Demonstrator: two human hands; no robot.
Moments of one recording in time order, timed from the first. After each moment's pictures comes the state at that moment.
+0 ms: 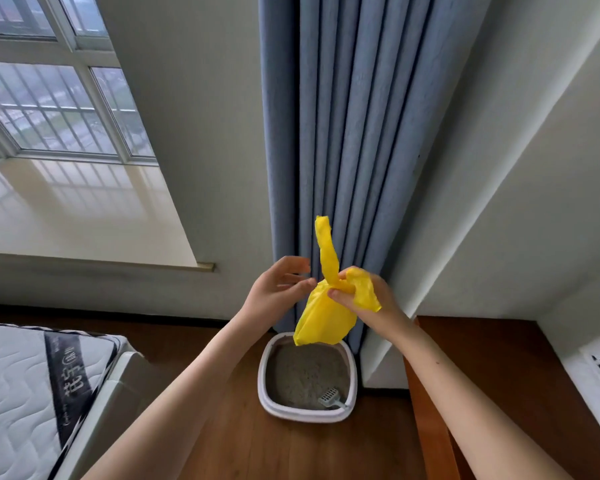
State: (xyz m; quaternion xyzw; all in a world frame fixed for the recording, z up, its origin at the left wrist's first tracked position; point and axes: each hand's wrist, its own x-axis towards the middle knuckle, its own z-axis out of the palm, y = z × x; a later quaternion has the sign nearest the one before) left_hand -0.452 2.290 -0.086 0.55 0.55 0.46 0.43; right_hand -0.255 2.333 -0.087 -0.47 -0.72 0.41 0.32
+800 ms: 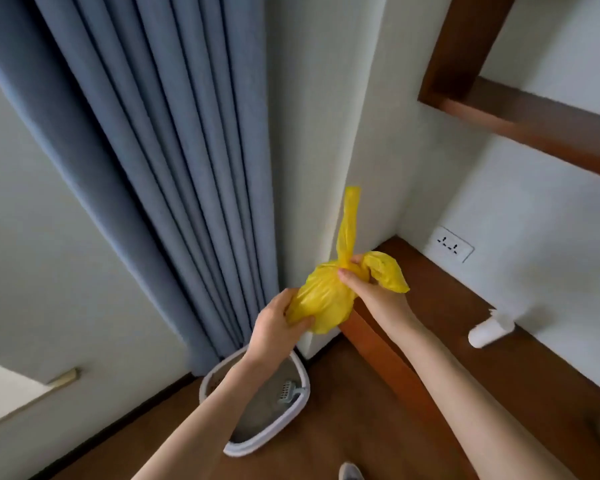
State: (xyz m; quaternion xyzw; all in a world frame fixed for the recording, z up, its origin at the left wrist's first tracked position) left_hand -0.386 2.371 -0.154 0.75 0.43 0.25 0.43; right_hand -0.220 2.299 -0.072 -0.65 -0.37 0.33 0.57
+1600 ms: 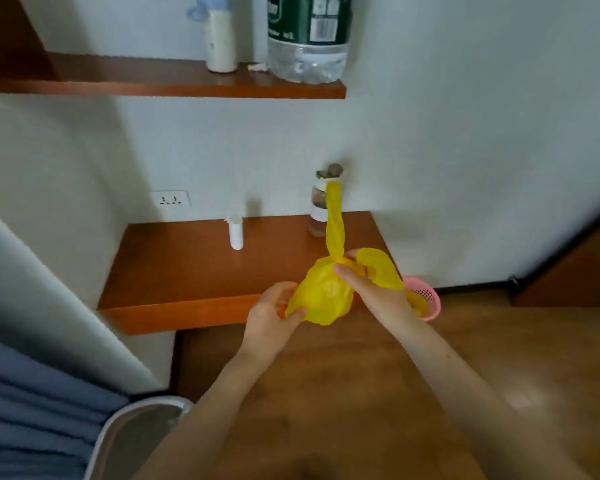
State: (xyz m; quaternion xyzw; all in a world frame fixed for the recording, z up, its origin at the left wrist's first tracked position) left_hand -0.320 2.128 -0.133 0.83 -0.04 0.03 0.55; right_hand -0.310 1.943 -0.046 -0.76 -0.04 -0.01 0.65
